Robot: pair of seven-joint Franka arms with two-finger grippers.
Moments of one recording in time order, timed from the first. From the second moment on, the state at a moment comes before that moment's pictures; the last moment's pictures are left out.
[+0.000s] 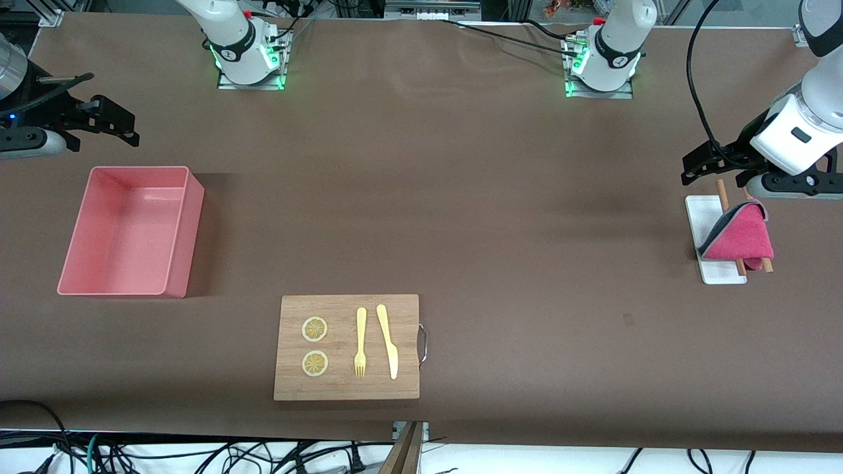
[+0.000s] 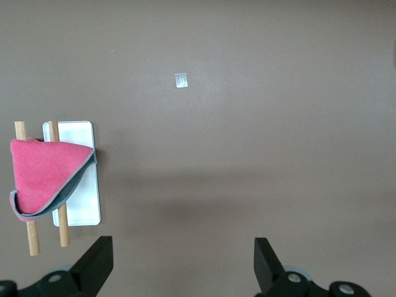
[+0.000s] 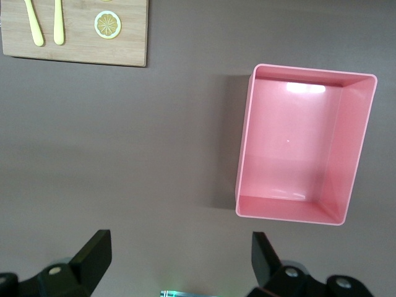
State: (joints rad) left arm -0.04 0.00 -0.02 -1.71 -0.03 1.69 -0.06; right arm -0.01 -0.01 0.07 -1.57 0.02 1.50 -0.03
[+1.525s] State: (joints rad) left arm -0.03 0.01 0.00 -1.72 -0.03 1.63 0.05; right arm -0.01 -0.01 0.08 -1.57 0.02 1.50 -0.03
